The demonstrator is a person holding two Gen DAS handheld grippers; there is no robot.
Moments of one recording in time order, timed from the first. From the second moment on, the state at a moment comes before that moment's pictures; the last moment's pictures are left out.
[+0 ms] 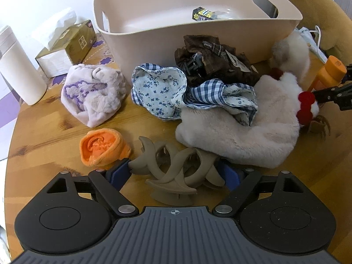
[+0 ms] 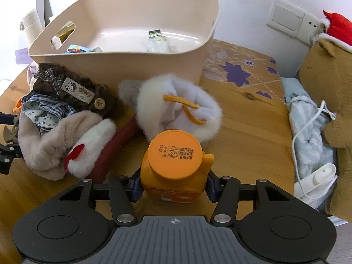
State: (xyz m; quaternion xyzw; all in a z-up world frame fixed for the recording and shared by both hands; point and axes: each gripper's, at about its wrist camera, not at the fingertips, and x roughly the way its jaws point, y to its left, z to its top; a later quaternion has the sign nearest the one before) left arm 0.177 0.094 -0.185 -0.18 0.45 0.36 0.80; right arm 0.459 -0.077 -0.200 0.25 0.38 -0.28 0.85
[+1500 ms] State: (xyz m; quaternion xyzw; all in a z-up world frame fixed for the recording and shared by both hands) left arm 0.181 0.130 -0.024 -0.10 0.30 0.38 0.87; right arm 0.419 -0.112 -0.064 0.23 0.20 -0.36 0.88
